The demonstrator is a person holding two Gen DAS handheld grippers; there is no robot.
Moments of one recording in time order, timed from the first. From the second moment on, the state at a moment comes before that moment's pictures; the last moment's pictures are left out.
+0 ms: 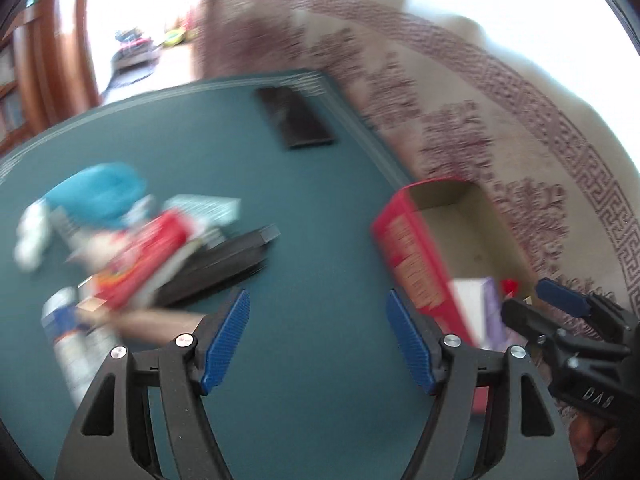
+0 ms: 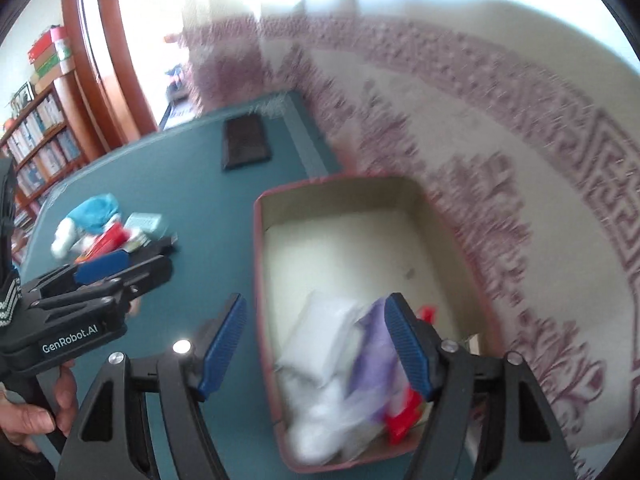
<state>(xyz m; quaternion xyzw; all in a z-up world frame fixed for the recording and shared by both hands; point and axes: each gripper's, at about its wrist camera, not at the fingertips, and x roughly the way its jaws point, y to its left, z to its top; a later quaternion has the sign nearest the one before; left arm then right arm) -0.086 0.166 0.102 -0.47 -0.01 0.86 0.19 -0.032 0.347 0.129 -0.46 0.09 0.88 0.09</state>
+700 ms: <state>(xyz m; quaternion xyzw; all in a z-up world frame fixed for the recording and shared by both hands) 0.017 -0.017 0.165 -0.56 -0.08 0.82 -0.08 -0.020 0.254 0.199 -0.55 0.04 0.83 -0.07</state>
